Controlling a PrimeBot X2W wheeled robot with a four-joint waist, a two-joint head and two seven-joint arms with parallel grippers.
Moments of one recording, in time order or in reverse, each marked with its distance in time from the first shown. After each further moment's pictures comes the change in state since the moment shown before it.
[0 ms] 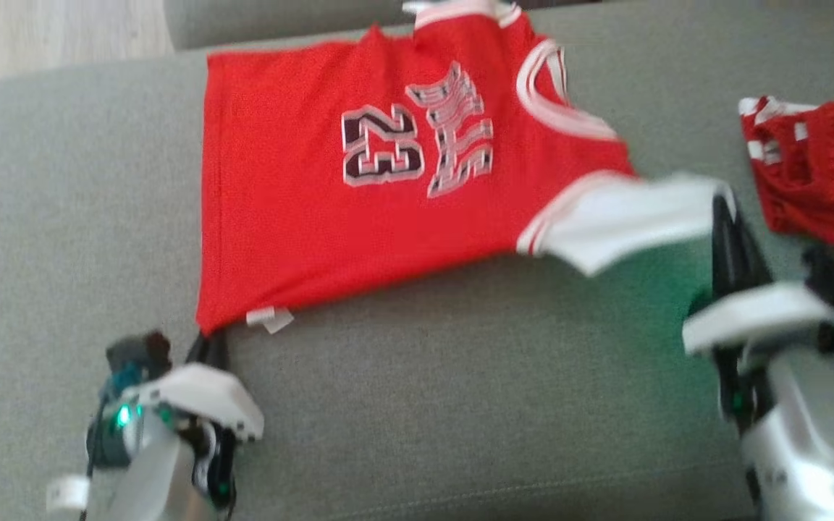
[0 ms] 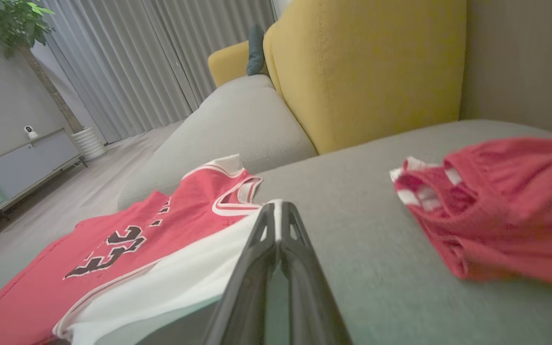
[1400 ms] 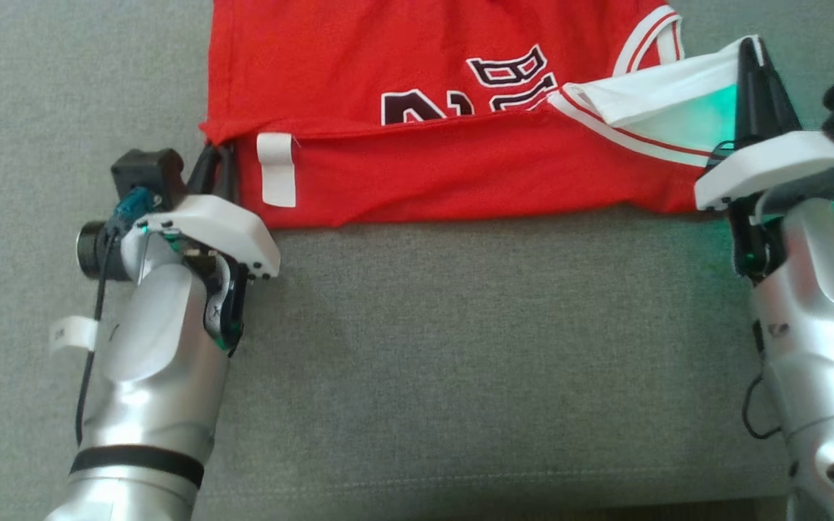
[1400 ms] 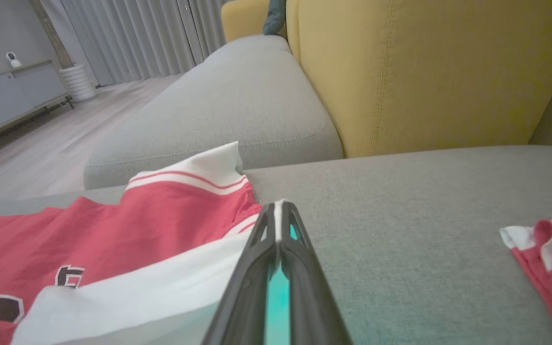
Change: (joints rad) left arm -0.324 0.002 -0.103 -0.042 0.072 0.028 0.000; right arm -0.359 0.012 -0.067 0.204 -0.199 0.000 0.016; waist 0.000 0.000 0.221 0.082
